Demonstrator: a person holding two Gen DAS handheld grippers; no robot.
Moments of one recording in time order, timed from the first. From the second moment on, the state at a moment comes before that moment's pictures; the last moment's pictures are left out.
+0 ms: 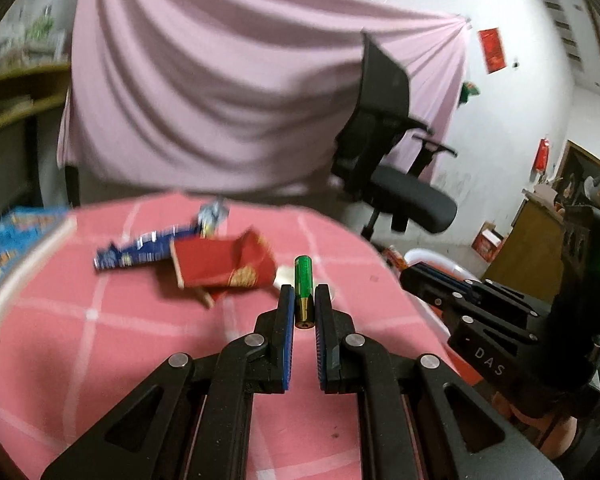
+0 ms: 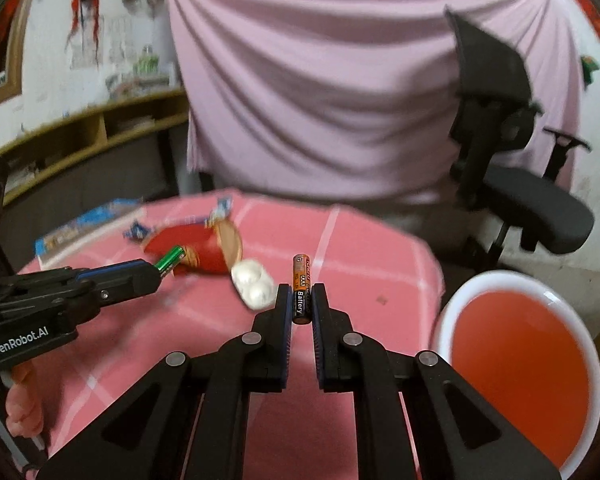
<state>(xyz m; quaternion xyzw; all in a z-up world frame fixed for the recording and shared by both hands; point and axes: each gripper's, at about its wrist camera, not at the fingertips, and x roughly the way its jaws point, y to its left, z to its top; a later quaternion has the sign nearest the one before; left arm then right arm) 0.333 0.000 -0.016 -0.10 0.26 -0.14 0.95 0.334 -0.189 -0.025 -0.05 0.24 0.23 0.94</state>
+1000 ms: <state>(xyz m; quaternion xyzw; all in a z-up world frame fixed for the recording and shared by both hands) 0.300 -0.155 0.033 0.02 0.09 -0.20 0.98 0.277 -0.337 0.012 0.09 0.03 0.10 0.99</state>
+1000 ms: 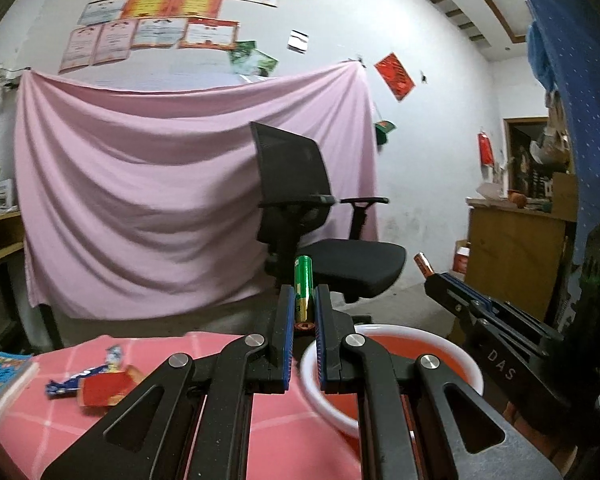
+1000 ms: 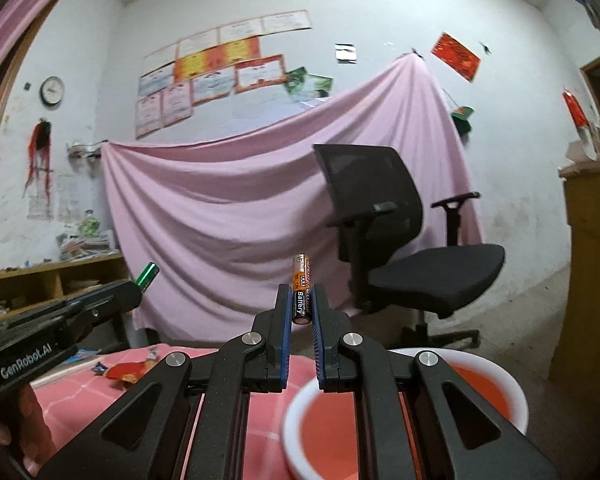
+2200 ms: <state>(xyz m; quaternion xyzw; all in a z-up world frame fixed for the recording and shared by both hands) 0.383 -0.238 -0.026 -0.03 0.34 -0.27 0.90 0.326 -0.412 -0.053 0.19 0.27 0.04 0.94</state>
